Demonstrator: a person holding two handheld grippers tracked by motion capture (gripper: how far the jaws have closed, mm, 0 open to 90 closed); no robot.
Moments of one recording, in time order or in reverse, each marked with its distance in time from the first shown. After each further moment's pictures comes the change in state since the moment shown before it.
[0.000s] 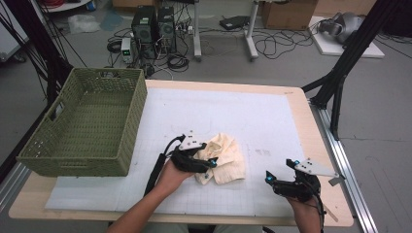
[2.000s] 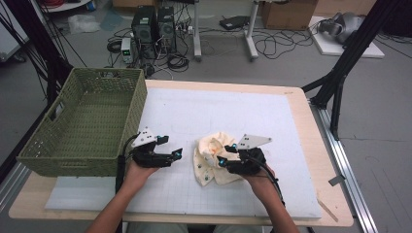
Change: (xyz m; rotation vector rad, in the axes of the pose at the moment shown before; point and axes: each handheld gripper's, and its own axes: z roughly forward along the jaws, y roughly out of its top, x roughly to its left) left arm 0.058 -0.038 -0.065 -0.104 0.111 -0.129; right arm 0.080 0.068 0.099 0.097 0.346 -0.271
